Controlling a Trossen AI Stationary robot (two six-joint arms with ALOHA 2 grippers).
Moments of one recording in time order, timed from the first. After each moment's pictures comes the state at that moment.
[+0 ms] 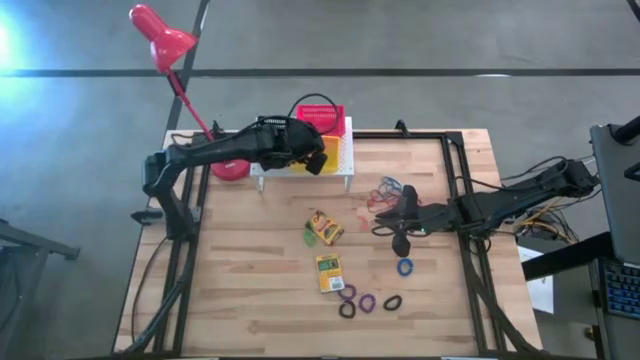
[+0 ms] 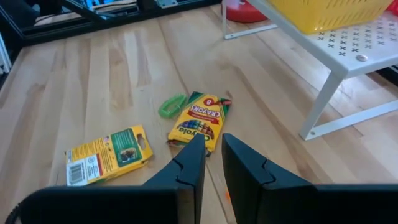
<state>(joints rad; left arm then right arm) 0.26 1.78 1.68 -1.01 -0.60 -0.62 0.26 0.99 0.58 -0.14 0.43 0.40</state>
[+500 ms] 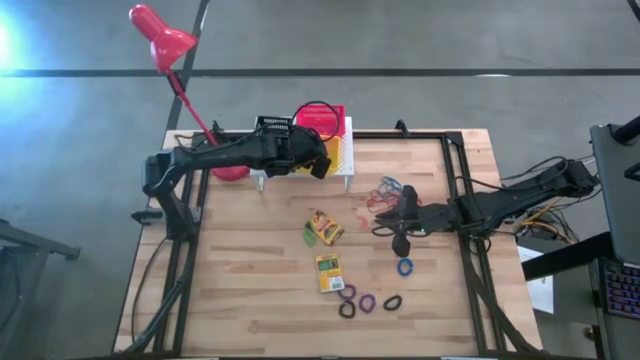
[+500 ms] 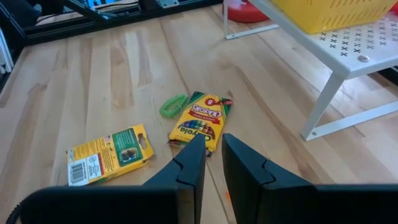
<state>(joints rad) 0.24 1.78 1.57 -0.85 -0.60 -0.66 0.26 0.99 0.58 -0.14 0.42 0.40</state>
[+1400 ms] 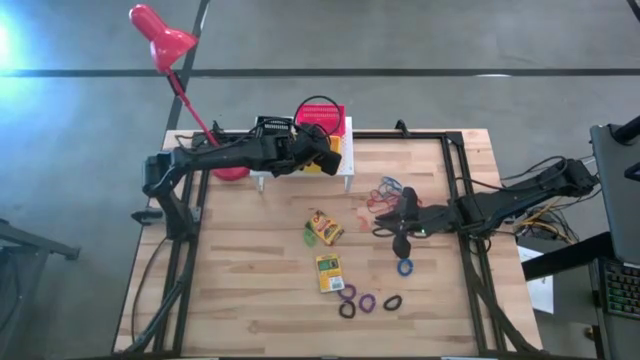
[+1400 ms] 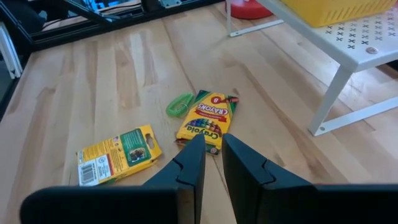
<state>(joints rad) 0.24 1.78 1.55 -0.62 -0.55 -0.63 0.28 0.99 0.58 -0.14 0.42 0.45</state>
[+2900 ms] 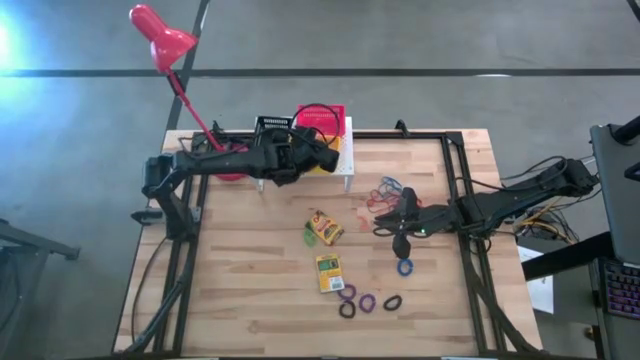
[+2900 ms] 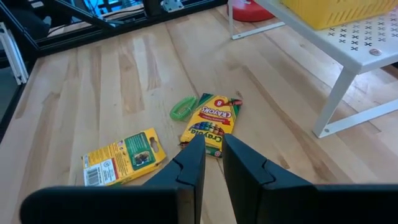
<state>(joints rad) 0.19 1.78 1.50 -0.57 -0.83 -0.68 0.28 0.99 0.58 -0.12 0.42 0.46</state>
